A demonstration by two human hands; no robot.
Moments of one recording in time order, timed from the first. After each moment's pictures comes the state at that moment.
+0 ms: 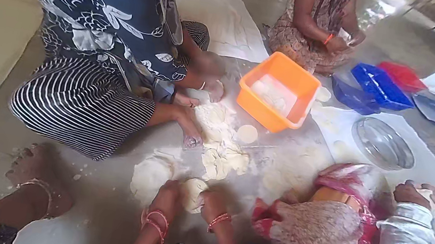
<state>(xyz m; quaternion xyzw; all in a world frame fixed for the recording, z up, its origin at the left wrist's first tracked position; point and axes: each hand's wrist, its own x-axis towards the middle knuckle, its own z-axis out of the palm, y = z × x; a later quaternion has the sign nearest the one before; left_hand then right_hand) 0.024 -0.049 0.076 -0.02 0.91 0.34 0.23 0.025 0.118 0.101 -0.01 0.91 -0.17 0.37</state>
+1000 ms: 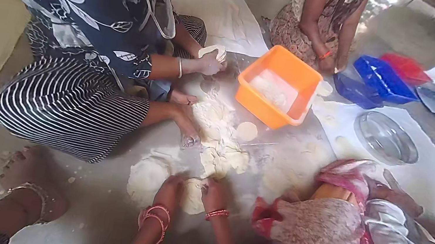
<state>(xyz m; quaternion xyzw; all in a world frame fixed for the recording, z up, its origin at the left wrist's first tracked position) 0.003 -0.042 0.063 -0.01 0.90 0.37 0.24 0.006 0.119 0.083 0.11 0.94 -0.25 0.22</state>
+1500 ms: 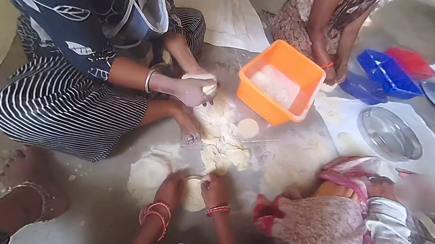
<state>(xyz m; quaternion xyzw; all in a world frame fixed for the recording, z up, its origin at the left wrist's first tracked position) 0.002 -0.041 0.063 -0.02 0.90 0.37 0.24 0.002 0.118 0.091 0.13 0.93 -0.27 0.22</state>
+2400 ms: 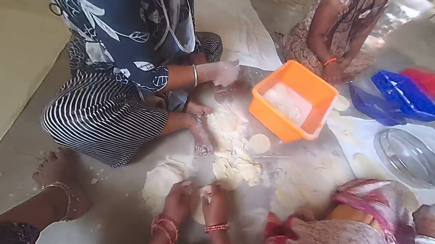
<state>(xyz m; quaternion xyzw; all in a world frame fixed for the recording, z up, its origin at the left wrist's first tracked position) 0.023 -0.053 0.063 -0.09 0.82 0.56 0.08 0.016 0.082 0.094 0.09 0.94 -0.31 0.12</state>
